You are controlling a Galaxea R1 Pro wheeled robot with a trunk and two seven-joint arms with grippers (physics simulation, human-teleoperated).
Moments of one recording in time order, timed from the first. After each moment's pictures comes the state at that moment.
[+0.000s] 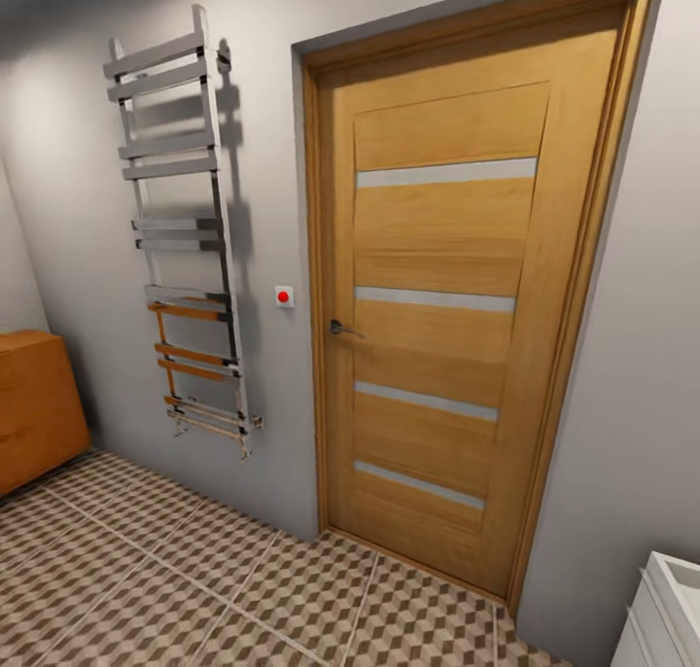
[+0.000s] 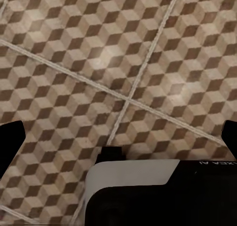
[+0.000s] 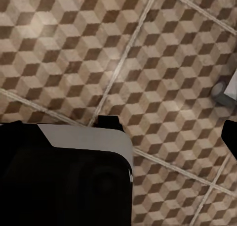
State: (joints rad) left arm -0.17 -0.02 -0.25 -0.01 0.25 -0.16 0.06; right arm -0.17 0.05 0.36 0.03 -0.26 -0.07 -0.15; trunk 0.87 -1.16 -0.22
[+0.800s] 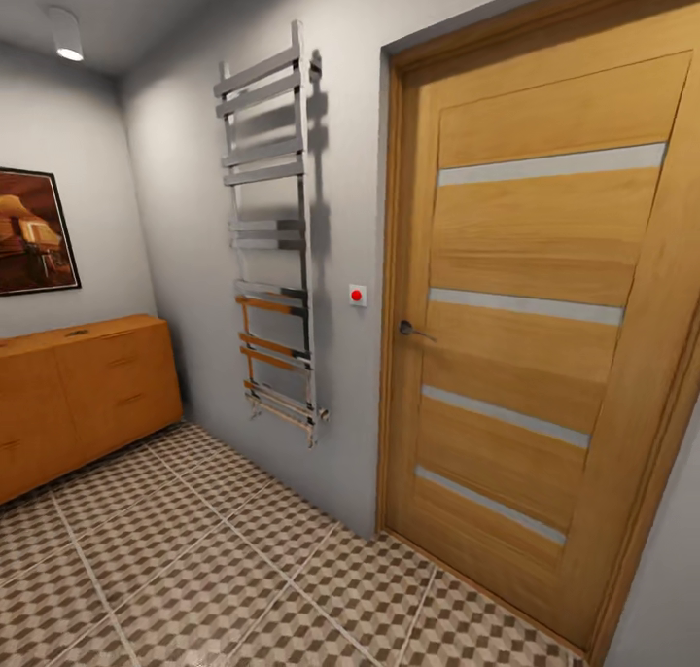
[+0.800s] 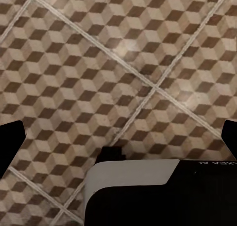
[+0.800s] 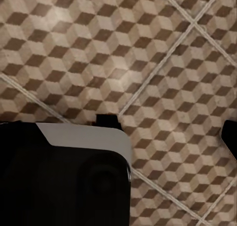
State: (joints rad) left arm -0.17 -0.02 -0.25 -0.01 0.26 -0.16 0.06; right arm -0.17 0.05 0.36 0.03 -0.26 -0.07 -0.15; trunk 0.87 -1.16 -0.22
